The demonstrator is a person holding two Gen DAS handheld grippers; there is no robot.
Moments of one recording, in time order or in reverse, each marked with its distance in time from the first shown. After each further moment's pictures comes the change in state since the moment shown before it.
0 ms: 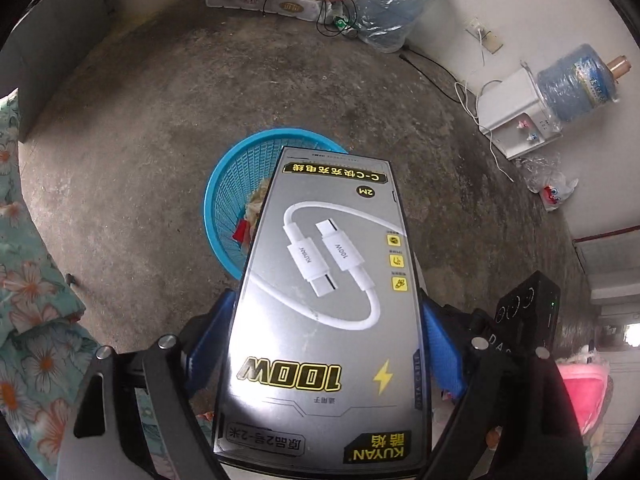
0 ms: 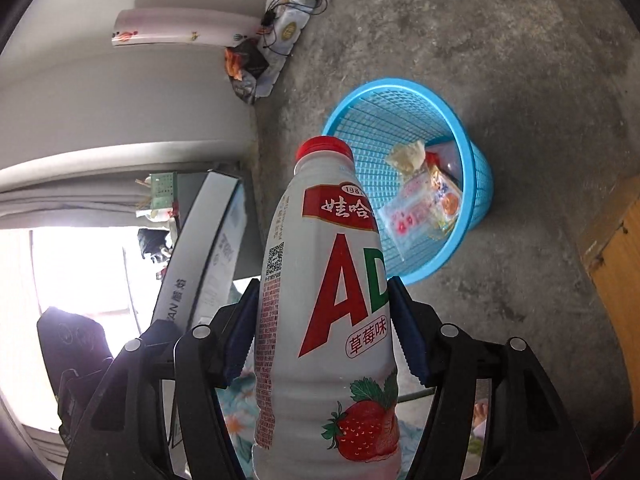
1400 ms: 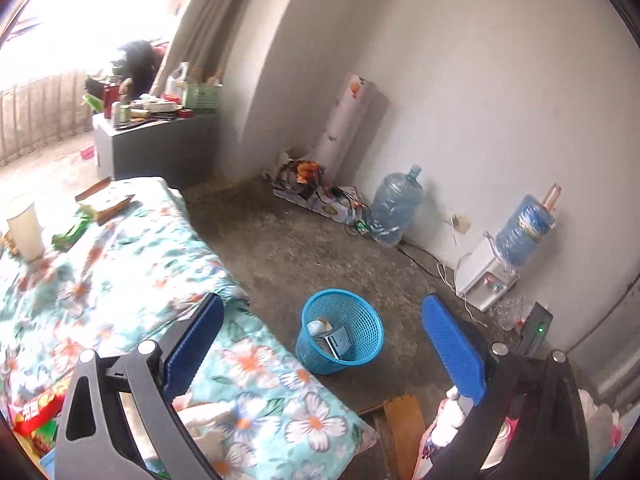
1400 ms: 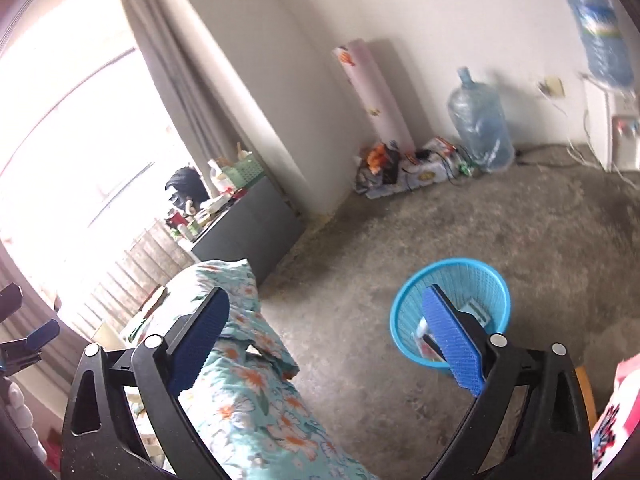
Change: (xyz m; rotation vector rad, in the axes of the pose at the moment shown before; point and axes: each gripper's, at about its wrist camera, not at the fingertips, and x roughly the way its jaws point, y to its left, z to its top) left arm -0.327 0.117 -0.266 -0.129 -0.777 -0.008; right arm -0.104 0.176 -0.199 -0.888 -0.455 -0.026
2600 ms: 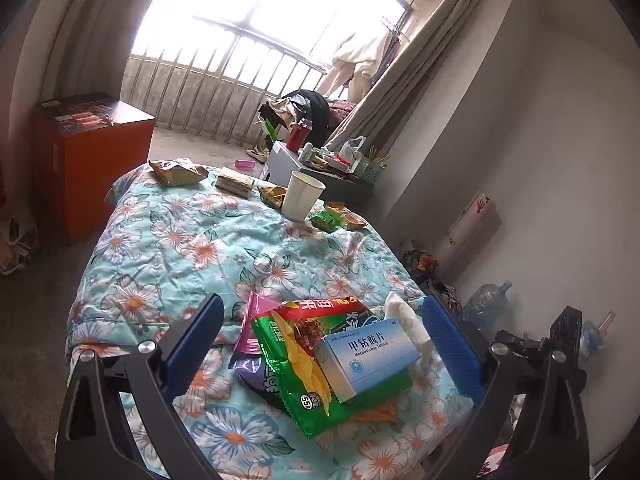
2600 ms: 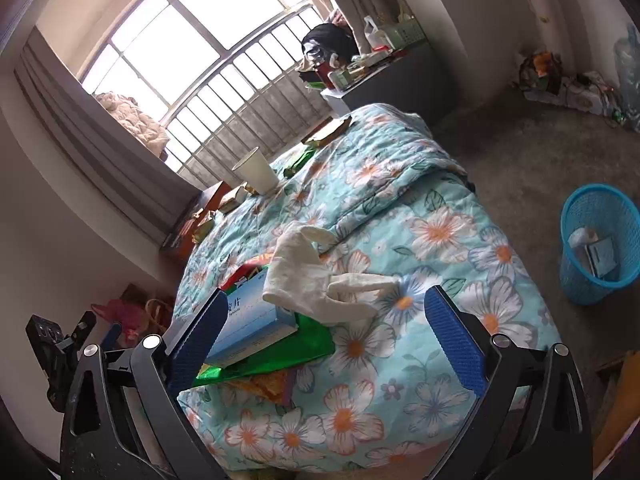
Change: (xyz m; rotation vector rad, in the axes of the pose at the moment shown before) left arm -0.248 0.191 -0.151 -0.329 -0.311 0.303; right arm -0.013 0.168 -0.083 -0.189 0.518 0.412
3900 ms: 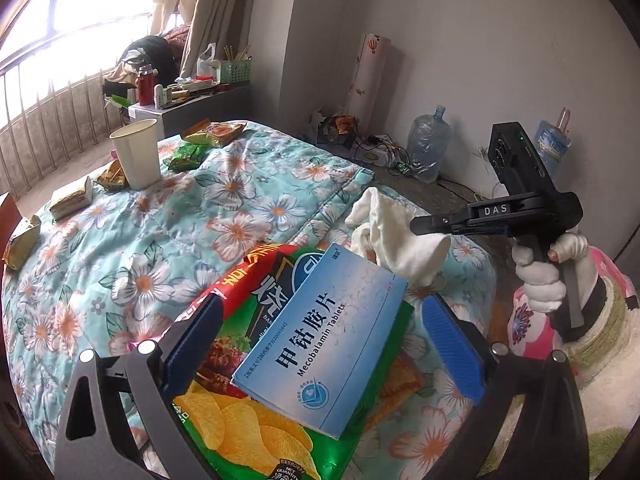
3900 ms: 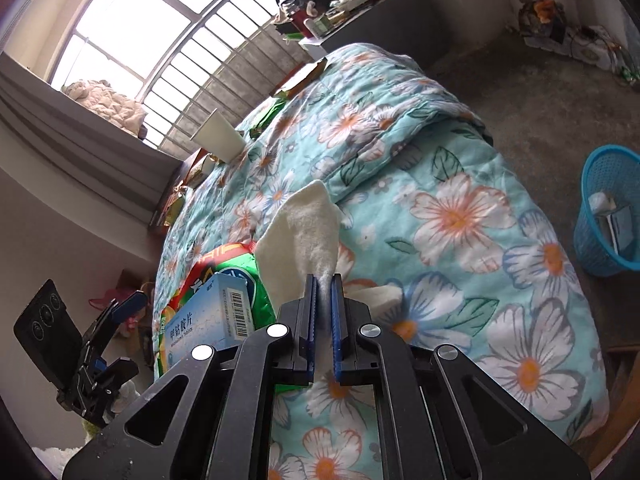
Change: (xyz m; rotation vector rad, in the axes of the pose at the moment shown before) left arm 0.151 -0.082 -0.018 0.589 0.428 -0.239; right arm 0.072 -0.036 0.018 0.102 0.191 -0.017
